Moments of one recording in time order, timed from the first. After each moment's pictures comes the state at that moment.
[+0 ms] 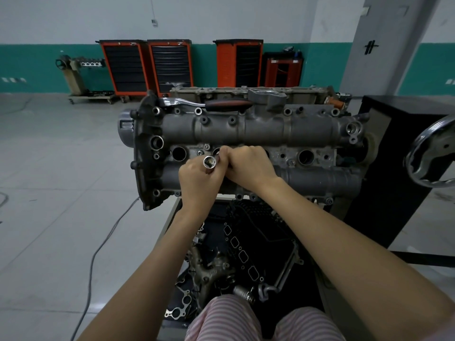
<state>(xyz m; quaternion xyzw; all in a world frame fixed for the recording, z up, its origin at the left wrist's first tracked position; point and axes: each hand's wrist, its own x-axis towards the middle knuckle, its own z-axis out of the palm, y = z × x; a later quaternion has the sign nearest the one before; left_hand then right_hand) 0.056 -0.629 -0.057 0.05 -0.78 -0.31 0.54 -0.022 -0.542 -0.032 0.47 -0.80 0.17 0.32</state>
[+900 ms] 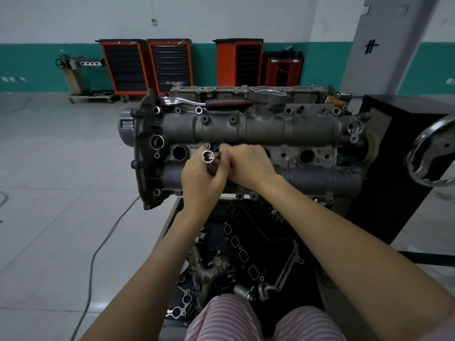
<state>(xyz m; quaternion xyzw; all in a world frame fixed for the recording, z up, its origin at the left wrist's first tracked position) 0.056 -0.629 -0.063 0.05 -0.79 -0.32 0.53 -0.025 -0.544 -0.031 0.48 -0.81 0.15 0.30</state>
